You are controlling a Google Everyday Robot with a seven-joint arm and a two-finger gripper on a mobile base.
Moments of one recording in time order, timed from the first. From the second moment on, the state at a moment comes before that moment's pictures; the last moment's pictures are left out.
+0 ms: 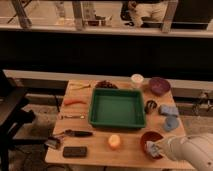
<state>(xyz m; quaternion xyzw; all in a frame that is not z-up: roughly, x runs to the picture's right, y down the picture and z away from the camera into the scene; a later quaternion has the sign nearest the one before) 0.272 0.278 0.687 -0.16 -0.11 -0.11 0.98</state>
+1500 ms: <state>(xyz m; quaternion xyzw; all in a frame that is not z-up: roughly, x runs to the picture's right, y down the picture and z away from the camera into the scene) 0.261 0.235 0.665 -0.07 -0.15 -0.12 0.98</state>
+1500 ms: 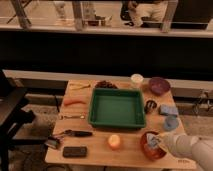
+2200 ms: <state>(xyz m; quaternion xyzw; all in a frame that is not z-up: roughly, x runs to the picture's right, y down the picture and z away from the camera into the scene) 0.252 0.234 0.654 -0.07 -0.14 -0.12 0.98</state>
